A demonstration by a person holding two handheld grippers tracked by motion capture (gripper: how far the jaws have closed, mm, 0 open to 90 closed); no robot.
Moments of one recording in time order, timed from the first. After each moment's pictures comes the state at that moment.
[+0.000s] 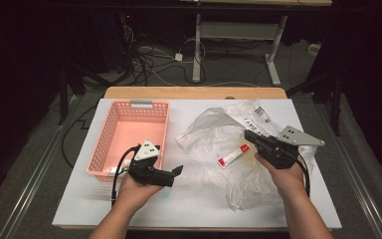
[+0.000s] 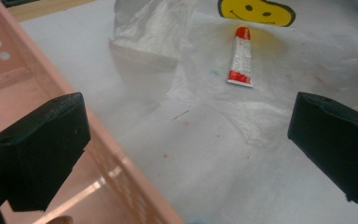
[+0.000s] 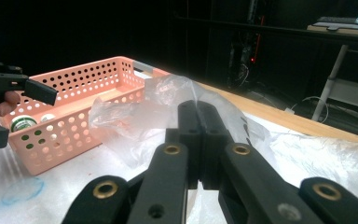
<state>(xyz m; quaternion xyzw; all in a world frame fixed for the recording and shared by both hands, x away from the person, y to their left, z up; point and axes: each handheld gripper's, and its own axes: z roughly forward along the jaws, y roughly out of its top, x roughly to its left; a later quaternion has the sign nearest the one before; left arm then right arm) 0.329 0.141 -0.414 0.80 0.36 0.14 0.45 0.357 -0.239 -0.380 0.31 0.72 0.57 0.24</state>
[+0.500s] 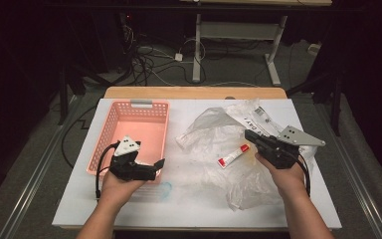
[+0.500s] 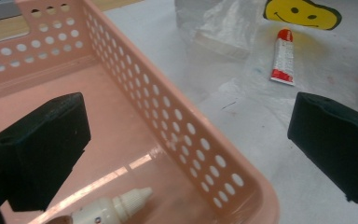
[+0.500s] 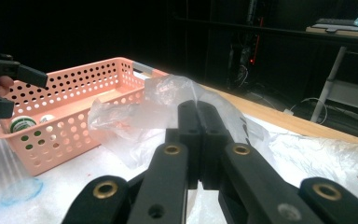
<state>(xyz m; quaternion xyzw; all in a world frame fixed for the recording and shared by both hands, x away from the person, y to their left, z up) 0.332 0.186 -0.408 0.78 0.41 0.17 0.44 0.356 -0.240 -0.379 0.30 0.72 0.57 0.24</state>
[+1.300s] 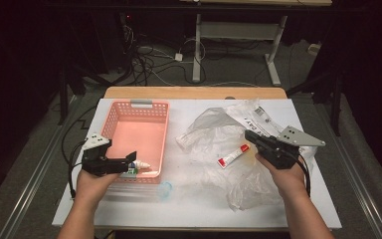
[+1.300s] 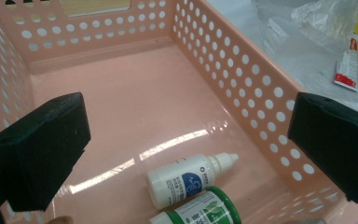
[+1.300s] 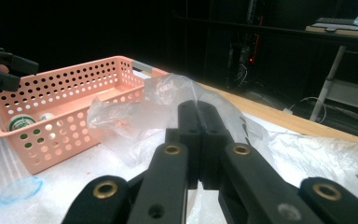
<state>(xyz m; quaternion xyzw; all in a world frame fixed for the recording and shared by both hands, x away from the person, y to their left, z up) 0.339 0.253 -0.412 0.74 0.47 0.18 0.44 0.356 -0.240 -0.379 0.30 0.73 0.57 0.24</state>
